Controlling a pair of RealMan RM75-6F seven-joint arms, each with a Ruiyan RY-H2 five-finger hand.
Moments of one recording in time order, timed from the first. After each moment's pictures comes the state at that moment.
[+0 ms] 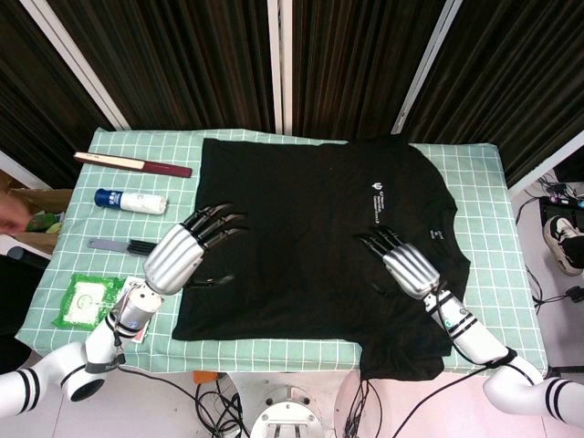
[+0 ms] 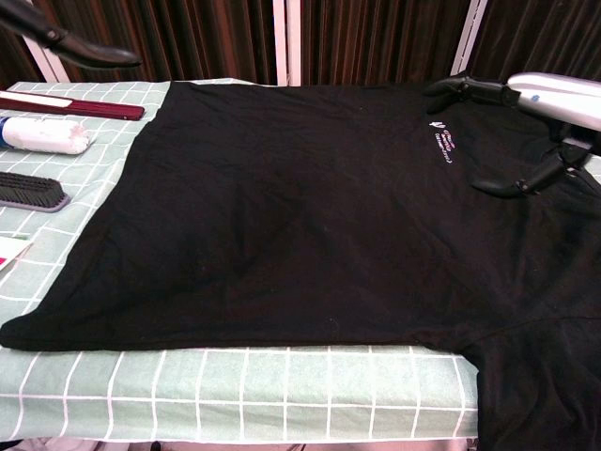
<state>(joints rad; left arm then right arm) -0.57 -1.34 -0.20 -1.64 1.79 1.34 -0.13 0.57 -1.34 0.10 -1.47 -1.65 1.03 0.23</state>
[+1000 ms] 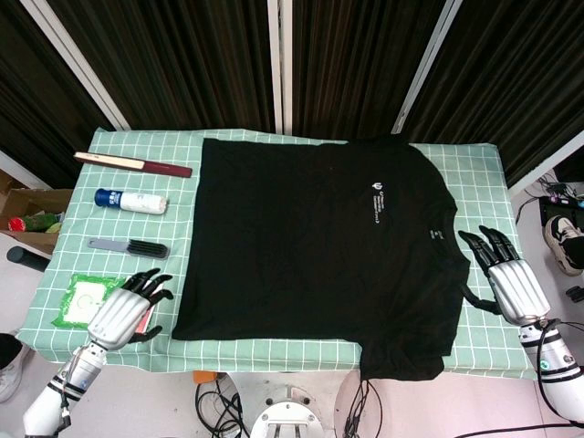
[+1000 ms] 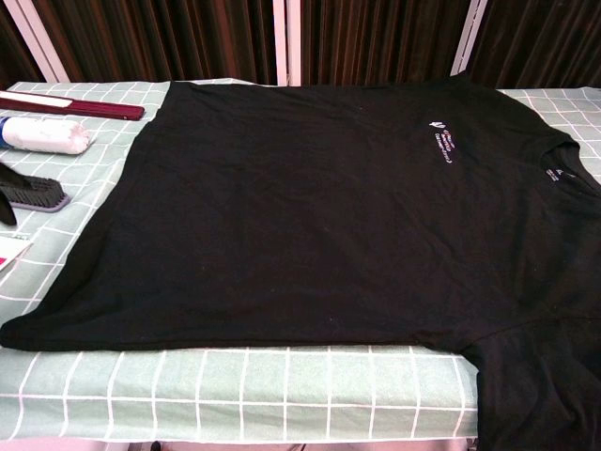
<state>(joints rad) -0.30 -1.23 0.15 -1.66 1.67 1.31 0.14 0.28 -1.08 0.01 -1.56 -1.62 1.43 0.19</state>
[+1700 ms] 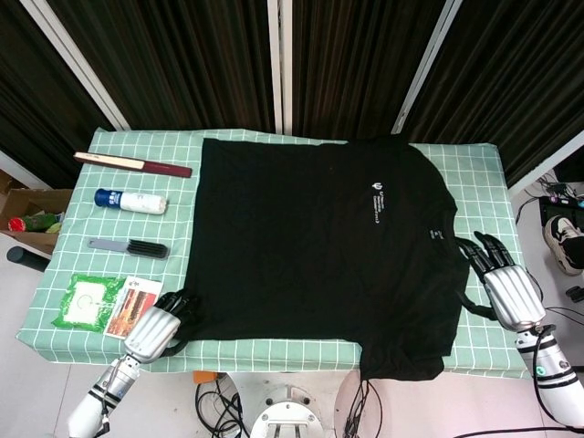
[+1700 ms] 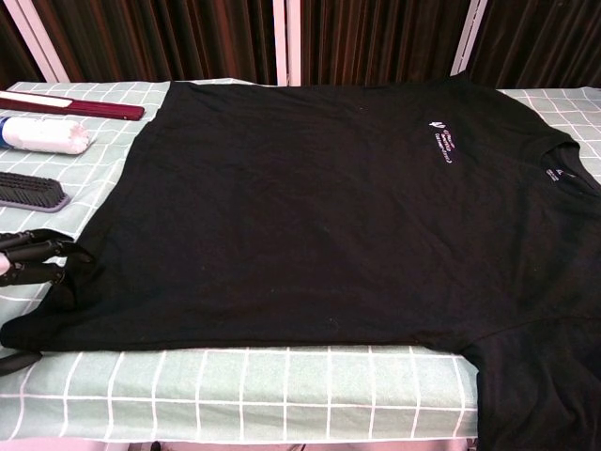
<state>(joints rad) -0.25 -1.50 0.14 -1.41 1.69 1.28 0.20 0.26 -1.10 0.00 -1.55 -1.65 1.44 0.18</state>
